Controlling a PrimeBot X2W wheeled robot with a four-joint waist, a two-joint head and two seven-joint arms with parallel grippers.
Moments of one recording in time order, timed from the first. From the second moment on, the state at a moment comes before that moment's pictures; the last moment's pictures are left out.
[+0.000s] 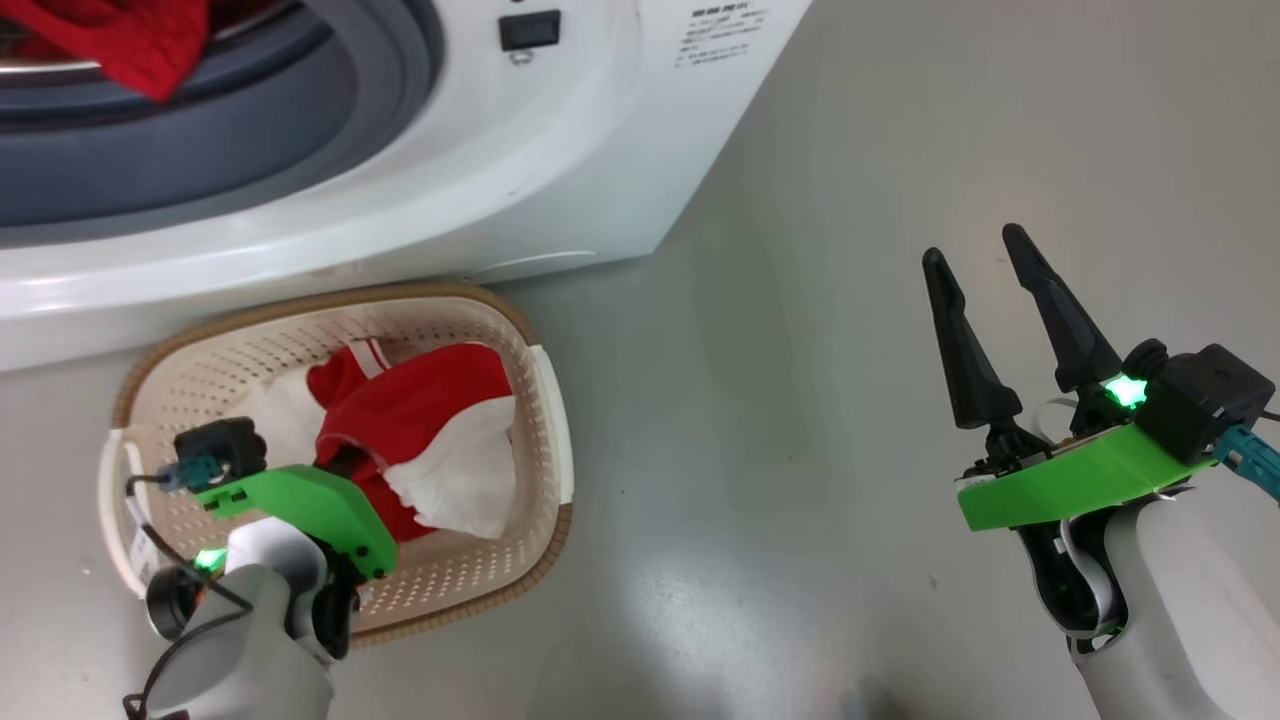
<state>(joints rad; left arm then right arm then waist) -0.69 0.06 -0.11 1.08 -0.53 0.00 -0.06 -0.35 -0.14 0.14 0.17 0.43 0.13 -0.26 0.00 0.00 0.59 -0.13</state>
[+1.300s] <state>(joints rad) -0.68 0.07 -0.13 1.21 -0.55 -0.07 -0.25 -0.31 -0.14 0.13 0.20 0.42 0.13 -0.26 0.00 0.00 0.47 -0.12</state>
